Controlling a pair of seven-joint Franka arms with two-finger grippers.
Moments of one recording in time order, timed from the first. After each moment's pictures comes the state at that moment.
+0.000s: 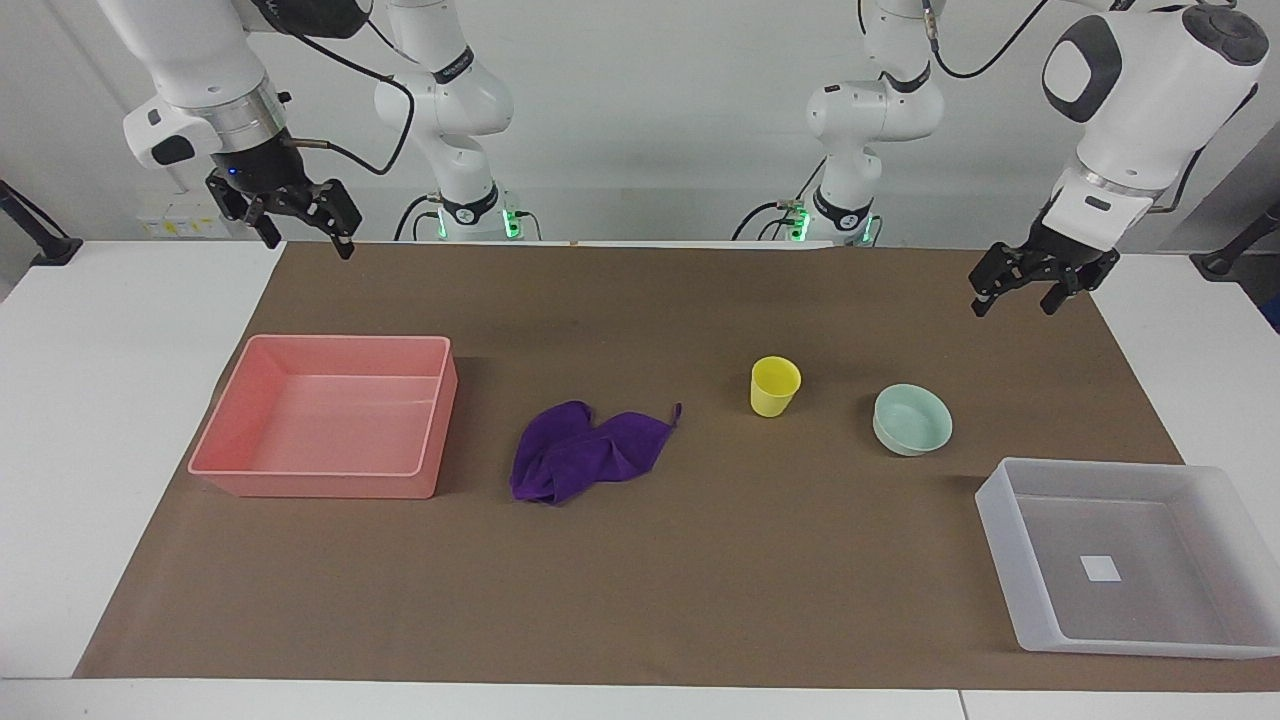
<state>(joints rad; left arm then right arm) -0.02 -0.05 0.00 -1.75 -0.04 1.75 -0.03 -0.05 -0.07 -0.01 -1.61 -0.01 1.52 0.12</state>
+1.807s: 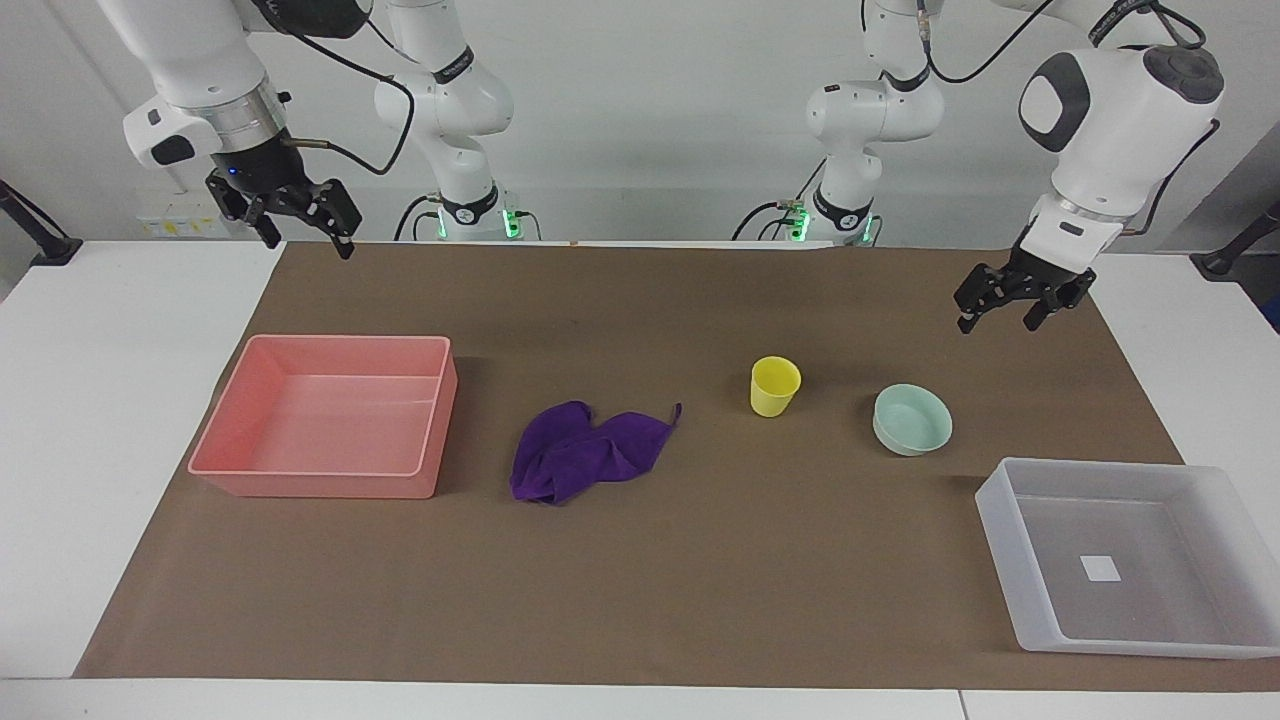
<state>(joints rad) -0.03 -0.08 0.01 -1.93 -0.04 1.92 -0.03 -0.05 -0.07 -0.01 -1.61 -0.01 1.52 0.12</state>
